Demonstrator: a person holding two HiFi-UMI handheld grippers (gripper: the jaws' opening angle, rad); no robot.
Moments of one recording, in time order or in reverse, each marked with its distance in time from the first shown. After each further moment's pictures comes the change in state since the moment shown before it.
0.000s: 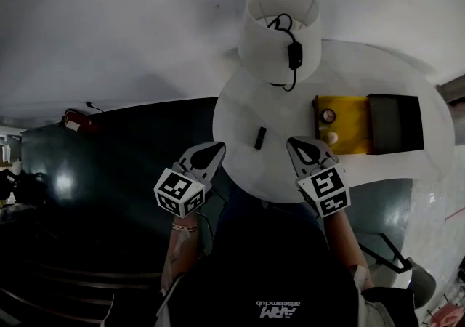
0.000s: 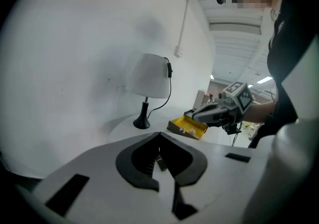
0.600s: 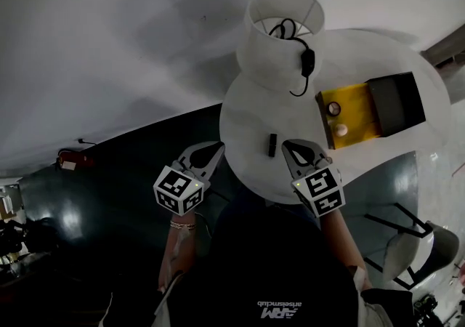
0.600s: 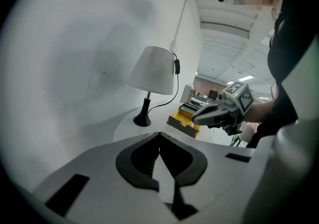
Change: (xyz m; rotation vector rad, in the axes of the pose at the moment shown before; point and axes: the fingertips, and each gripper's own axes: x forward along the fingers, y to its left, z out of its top) left arm 0.008 0.076 0.009 0.067 0.087 -0.219; right arm 0.057 0.029 0.015 0.143 0.058 -0.152
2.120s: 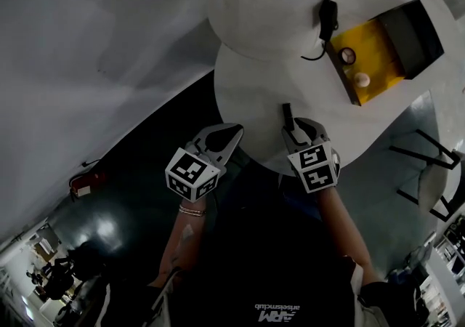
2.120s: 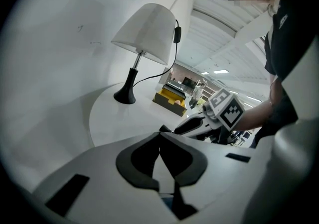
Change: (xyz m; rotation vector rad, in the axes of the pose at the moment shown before) left arm 0.064 0.022 -0.060 0.035 0.222 -0.345; right arm 0.091 0.010 -0.112 0.346 0.276 -0.221
